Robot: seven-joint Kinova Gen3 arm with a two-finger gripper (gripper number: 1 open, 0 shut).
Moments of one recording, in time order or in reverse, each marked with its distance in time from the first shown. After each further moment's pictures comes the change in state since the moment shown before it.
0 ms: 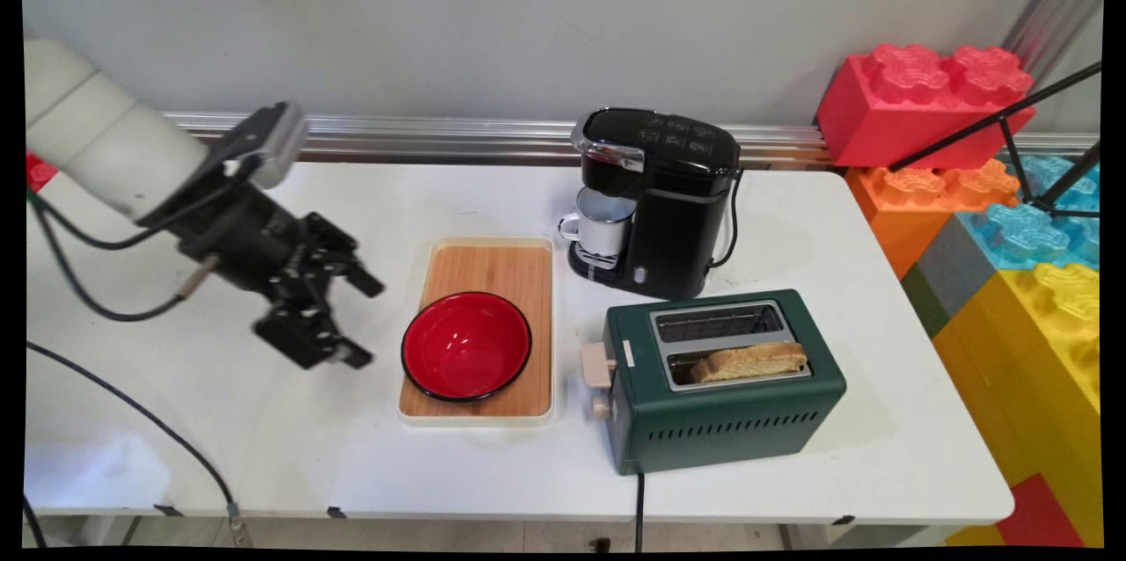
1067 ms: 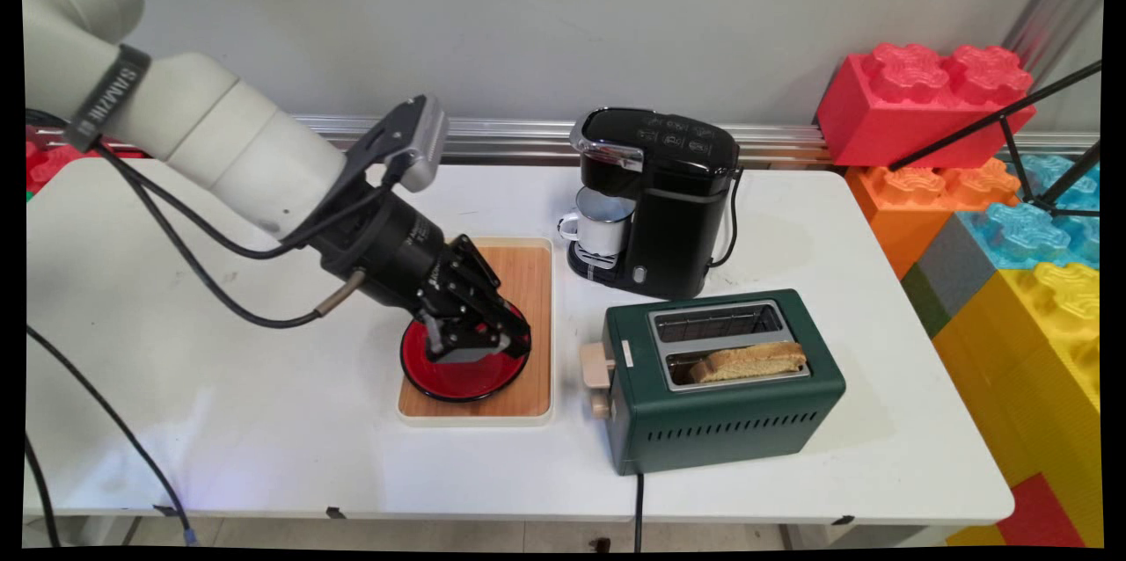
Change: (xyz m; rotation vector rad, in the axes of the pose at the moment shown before) arm 0.086 0.031 0.051 -0.034 0.135 0.050
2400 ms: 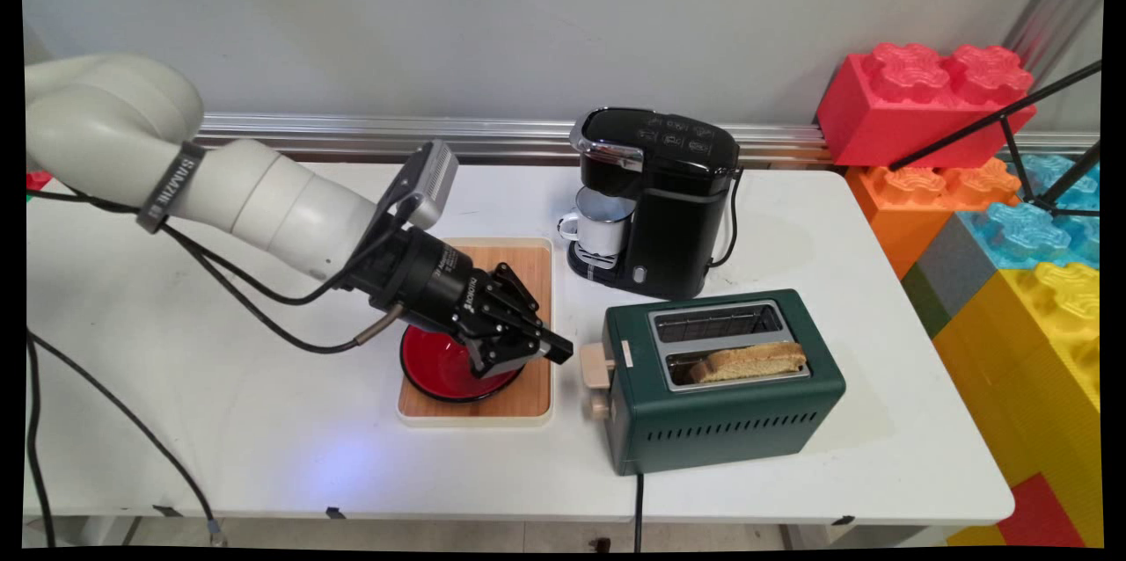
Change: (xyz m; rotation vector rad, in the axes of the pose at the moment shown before) arm -0.049 -0.023 0.055 -0.054 0.220 0.025
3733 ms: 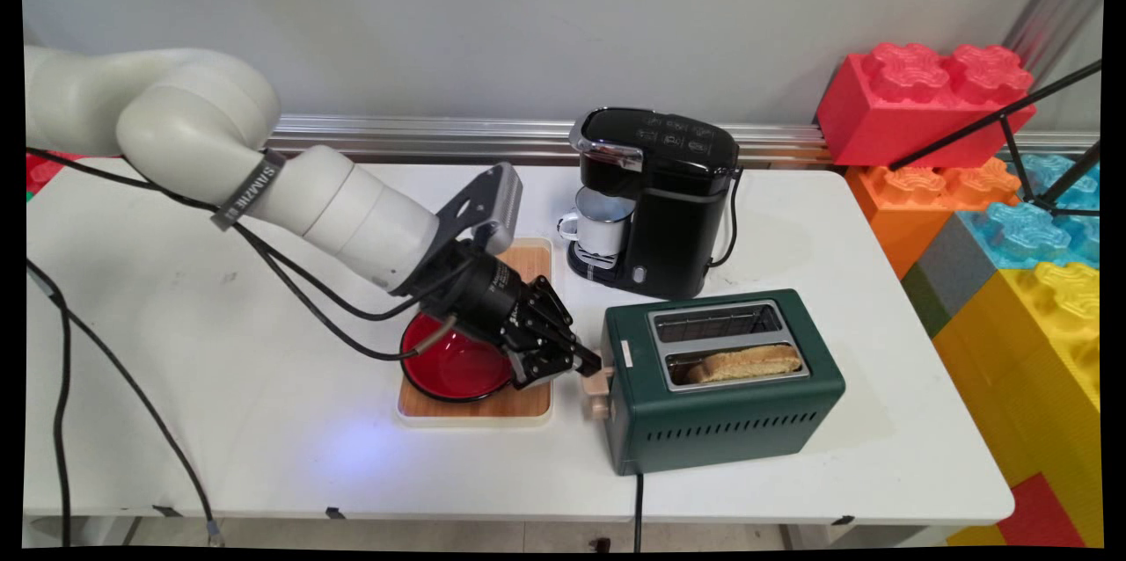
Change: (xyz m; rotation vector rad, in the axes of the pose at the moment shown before) arm 0.022 -0.008 0.043 0.003 -0.114 0.049
